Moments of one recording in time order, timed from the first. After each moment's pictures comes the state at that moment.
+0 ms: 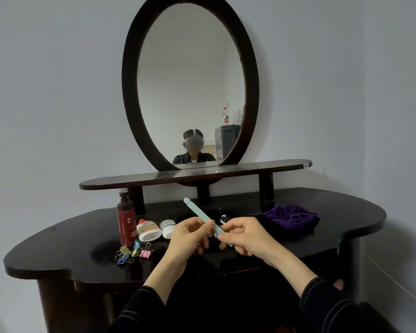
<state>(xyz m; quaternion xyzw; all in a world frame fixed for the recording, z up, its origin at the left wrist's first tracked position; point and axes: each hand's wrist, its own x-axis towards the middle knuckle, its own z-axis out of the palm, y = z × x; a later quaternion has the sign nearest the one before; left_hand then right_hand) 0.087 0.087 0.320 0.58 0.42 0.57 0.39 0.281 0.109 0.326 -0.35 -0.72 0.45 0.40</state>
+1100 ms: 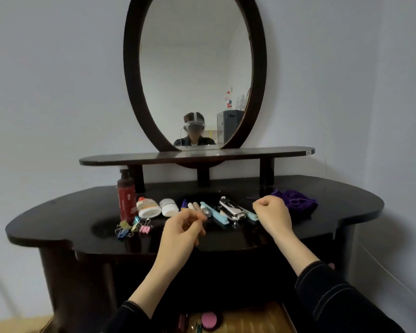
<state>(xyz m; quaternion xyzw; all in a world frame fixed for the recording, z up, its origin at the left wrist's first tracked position) 0.089 0.030 0.304 0.61 0.46 0.60 0.22 0.302 0.120 0.322 -0.59 -0.59 0.19 0.51</state>
